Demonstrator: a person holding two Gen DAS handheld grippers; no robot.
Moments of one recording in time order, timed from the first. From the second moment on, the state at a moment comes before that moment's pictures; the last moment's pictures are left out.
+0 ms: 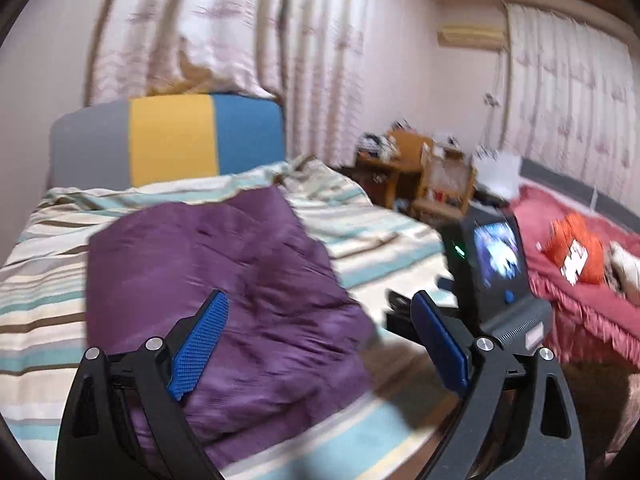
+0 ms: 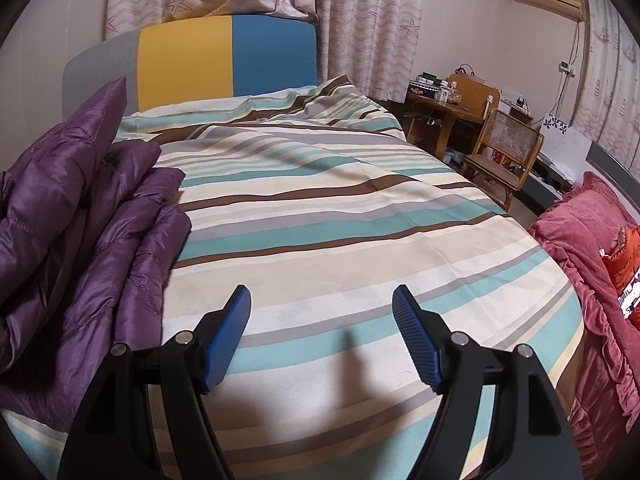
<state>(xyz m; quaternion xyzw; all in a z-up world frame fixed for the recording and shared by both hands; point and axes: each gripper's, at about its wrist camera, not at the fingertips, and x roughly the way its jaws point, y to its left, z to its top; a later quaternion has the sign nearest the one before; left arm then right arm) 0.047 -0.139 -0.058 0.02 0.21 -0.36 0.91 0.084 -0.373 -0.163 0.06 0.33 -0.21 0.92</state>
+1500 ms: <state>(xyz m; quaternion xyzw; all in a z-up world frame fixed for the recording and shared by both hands) 0.218 -0.134 -0.114 0.02 0.37 -0.12 0.92 0.243 -0.309 -0.163 0.09 0.35 -0.05 0.93</state>
